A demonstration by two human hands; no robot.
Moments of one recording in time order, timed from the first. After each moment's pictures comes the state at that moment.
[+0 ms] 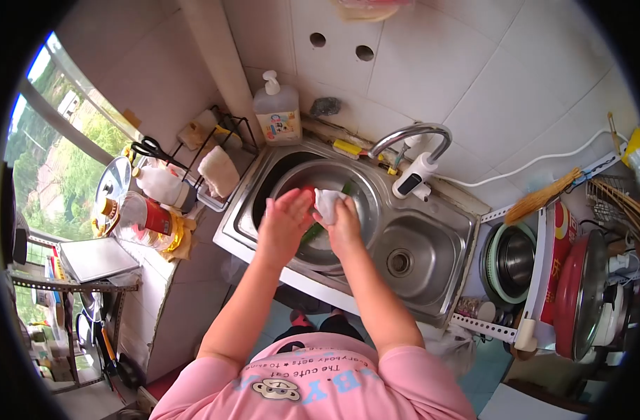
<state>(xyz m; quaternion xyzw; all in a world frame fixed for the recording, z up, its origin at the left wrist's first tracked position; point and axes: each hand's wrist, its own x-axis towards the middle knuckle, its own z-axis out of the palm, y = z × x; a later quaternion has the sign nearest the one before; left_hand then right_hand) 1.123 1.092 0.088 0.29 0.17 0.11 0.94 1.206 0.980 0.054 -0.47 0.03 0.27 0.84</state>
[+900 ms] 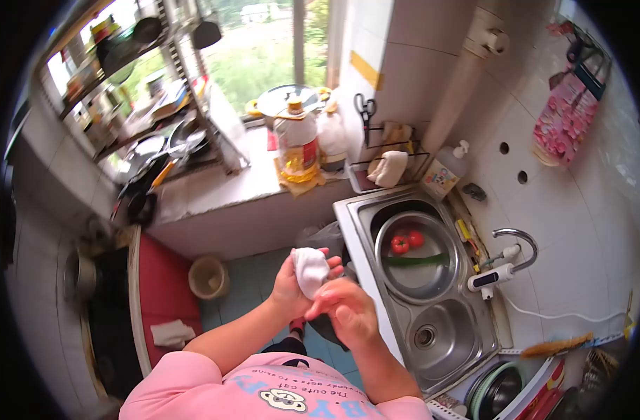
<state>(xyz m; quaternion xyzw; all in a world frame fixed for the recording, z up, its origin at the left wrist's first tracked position) 0.805 1.001 0.140 0.06 0.09 0.36 0.93 0.924 0.912 0.206 -0.16 -0.43 0.55 0.70</state>
